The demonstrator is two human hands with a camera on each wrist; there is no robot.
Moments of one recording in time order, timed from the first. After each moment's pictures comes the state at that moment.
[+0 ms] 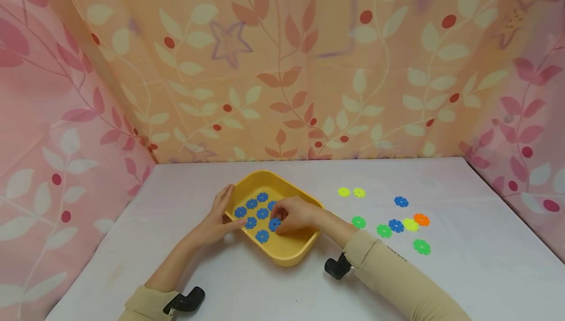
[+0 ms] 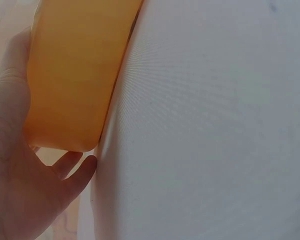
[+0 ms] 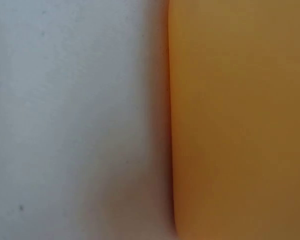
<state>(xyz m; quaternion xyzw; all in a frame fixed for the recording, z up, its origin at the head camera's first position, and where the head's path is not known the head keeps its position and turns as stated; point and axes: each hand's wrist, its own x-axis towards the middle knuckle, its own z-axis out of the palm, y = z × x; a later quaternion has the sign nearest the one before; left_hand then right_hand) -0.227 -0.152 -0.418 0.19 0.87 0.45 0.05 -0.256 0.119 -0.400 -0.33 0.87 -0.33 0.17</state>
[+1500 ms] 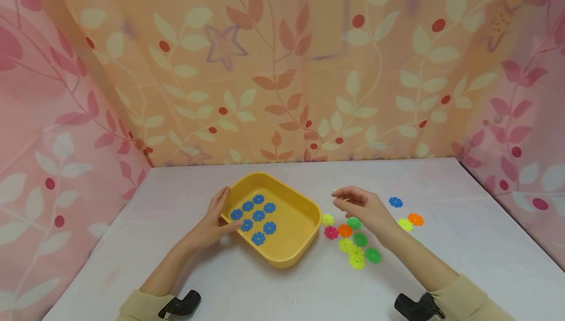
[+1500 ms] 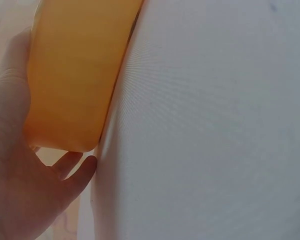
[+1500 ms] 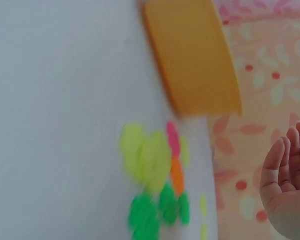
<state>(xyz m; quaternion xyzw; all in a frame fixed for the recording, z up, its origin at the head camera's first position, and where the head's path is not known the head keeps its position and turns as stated) -0.227 -0.153 -0.422 0.19 0.87 0.45 0.05 -0.183 0.249 -0.367 -0.06 0.82 -0.56 0.05</state>
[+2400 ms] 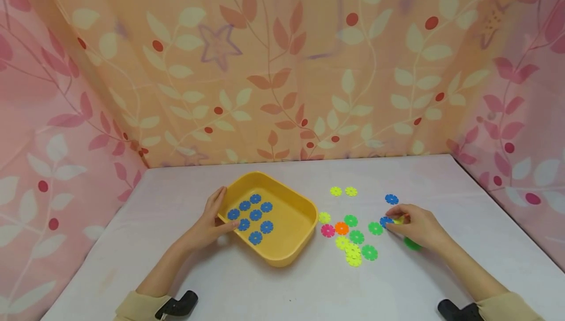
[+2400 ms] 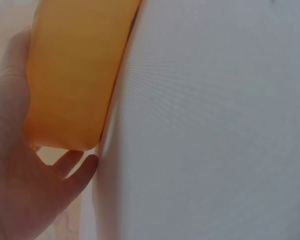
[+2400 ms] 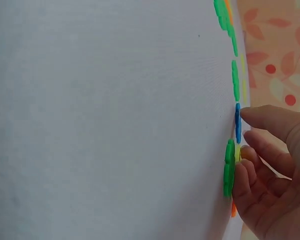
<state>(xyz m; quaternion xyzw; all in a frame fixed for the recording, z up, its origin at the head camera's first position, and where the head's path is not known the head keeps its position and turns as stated) -0.228 -0.153 -0.423 0.19 0.87 0.46 0.05 -0.173 0.362 -0.415 -0.05 0.96 -0.27 -0.01</state>
